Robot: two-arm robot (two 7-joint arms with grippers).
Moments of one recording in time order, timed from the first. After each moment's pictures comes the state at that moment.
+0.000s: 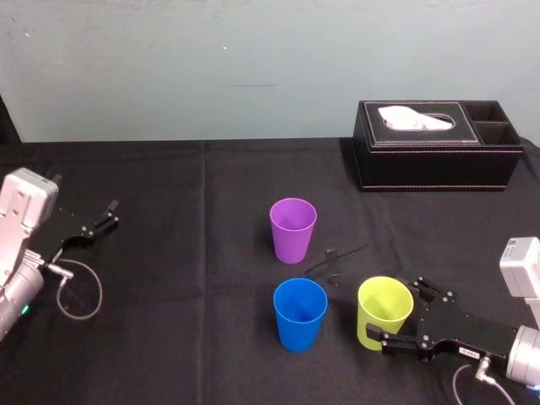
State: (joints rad) left arm -0.20 0.60 0.45 -1.41 -0.25 -0.12 0.03; right arm -0.05 0.74 -0.31 -1.59 0.48 -0.08 0.64
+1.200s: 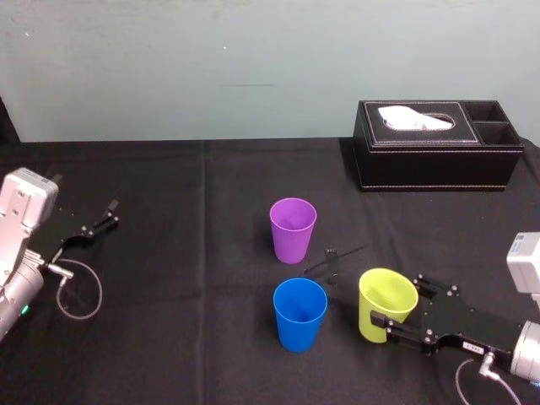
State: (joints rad) left arm -0.20 0.60 0.45 -1.41 -0.25 -0.12 0.03; right arm -0.07 0.76 -0.28 -1.63 0.49 -0.08 0.62
